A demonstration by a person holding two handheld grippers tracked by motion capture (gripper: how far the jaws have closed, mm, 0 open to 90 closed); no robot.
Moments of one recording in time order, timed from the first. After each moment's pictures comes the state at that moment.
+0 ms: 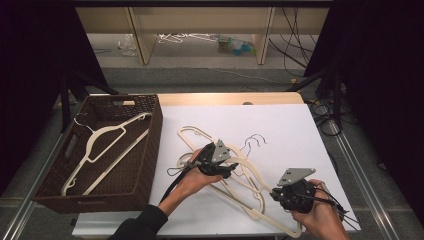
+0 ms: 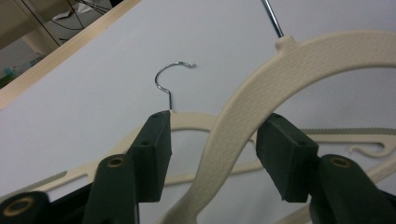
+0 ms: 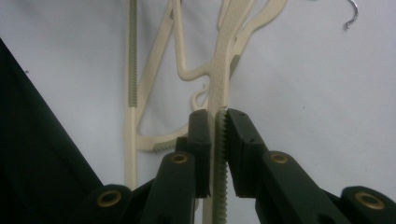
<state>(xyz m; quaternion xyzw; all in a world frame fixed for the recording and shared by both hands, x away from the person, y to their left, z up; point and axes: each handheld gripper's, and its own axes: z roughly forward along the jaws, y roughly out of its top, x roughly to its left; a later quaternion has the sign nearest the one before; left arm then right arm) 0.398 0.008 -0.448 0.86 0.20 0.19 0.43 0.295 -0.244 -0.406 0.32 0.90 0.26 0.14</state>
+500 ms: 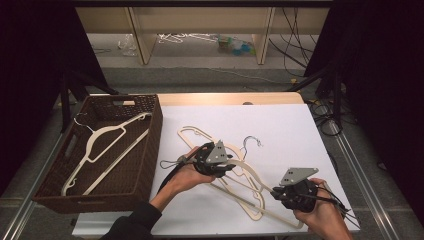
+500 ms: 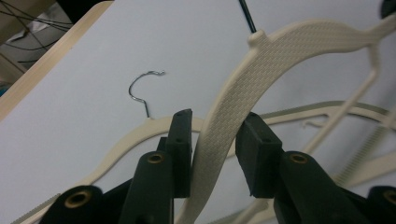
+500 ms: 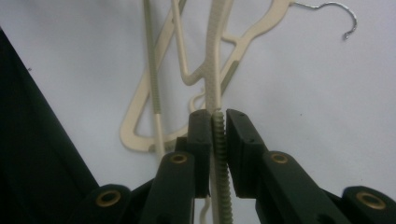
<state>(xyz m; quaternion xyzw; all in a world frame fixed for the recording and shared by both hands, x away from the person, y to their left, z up) 0.391 0.022 -0.426 0.88 0.10 0.16 0.43 0.298 -0.251 -0.406 0.30 0.90 0.27 0.14</state>
